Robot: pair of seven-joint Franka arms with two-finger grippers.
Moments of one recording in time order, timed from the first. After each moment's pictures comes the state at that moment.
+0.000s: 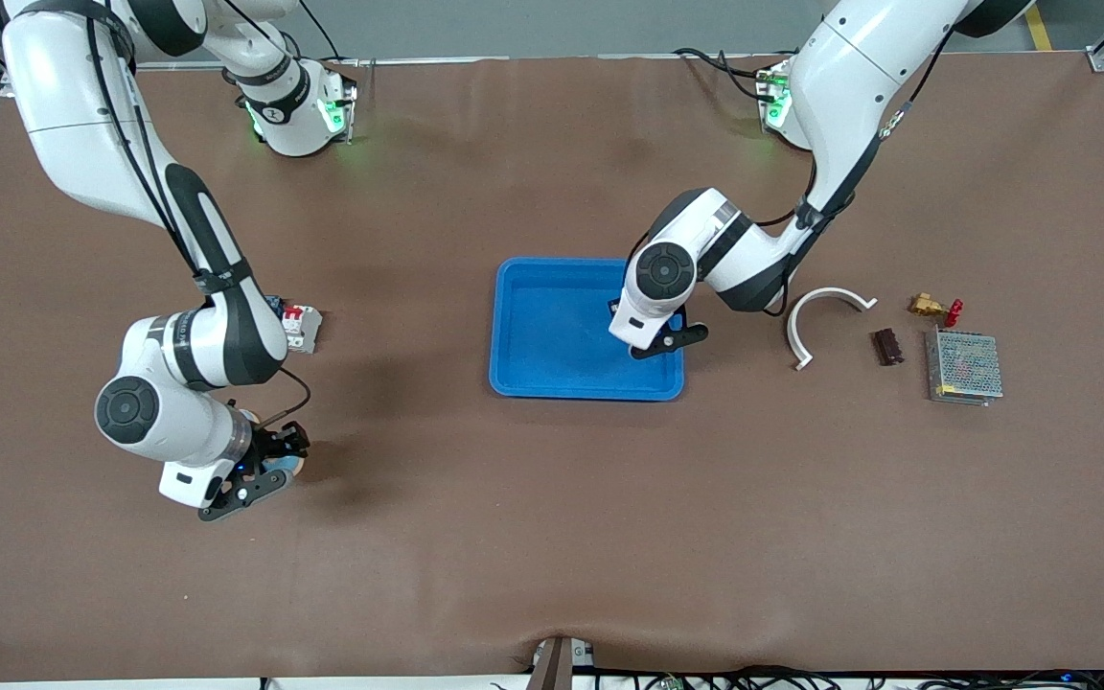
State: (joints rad) left arm -0.23 0.60 -0.48 -1.89 0.15 2.15 -1.05; right arm 0.06 0.70 0.10 -1.54 -0.02 2.23 -0.27
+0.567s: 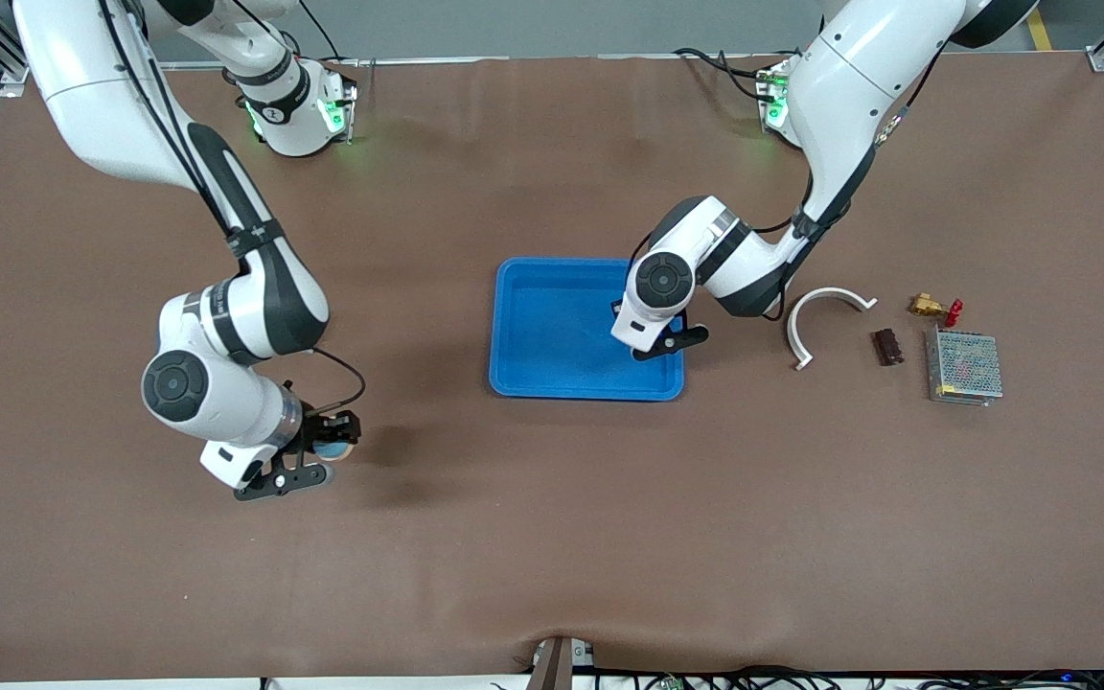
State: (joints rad) left arm -0.23 0.63 -0.47 -1.89 0.15 2.15 -1.06; right arm 0.11 0.63 0.19 -1.53 -0.02 2.15 0.11
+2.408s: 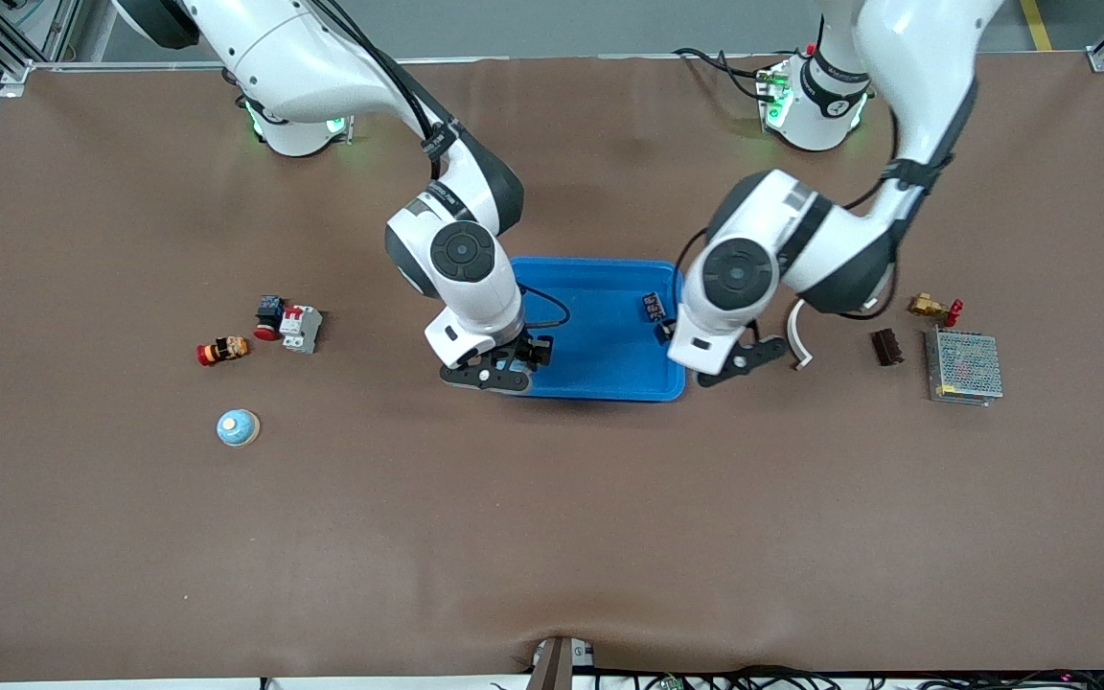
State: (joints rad) left arm -0.08 0.45 -0.46 -1.68 0.17 1.84 -0.94; right arm 0.52 0.66 0.20 -1.57 -0.11 2.30 0.90
